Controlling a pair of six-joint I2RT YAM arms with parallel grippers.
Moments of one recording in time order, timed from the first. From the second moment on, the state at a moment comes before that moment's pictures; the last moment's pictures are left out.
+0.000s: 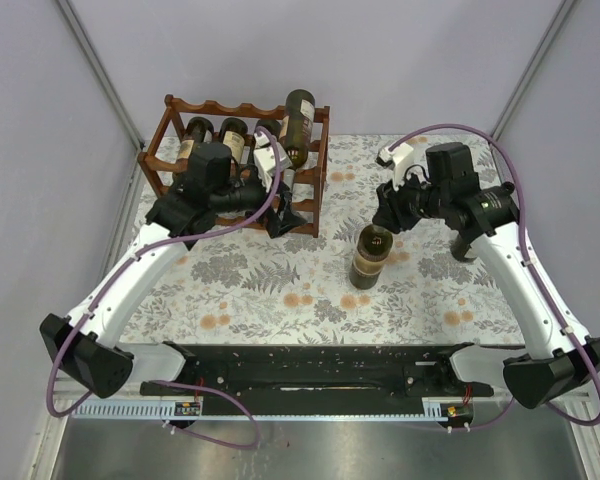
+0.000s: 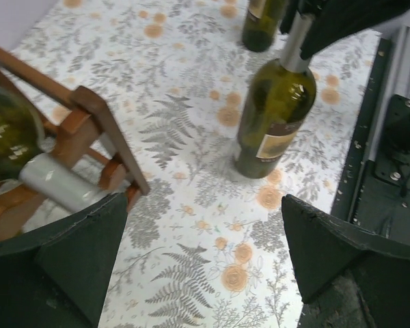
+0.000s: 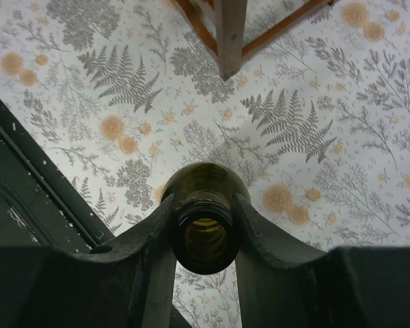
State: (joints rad) left arm -0.51 1.28 1.38 -0.50 0.59 0.18; right arm 0.37 1.24 1.44 -0.90 -0.39 -0.24
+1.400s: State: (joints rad) left arm -0.70 1.47 1.32 -0.23 0.82 0.15; right arm 0.44 1.38 1.87 -1.03 -0.57 -0.20
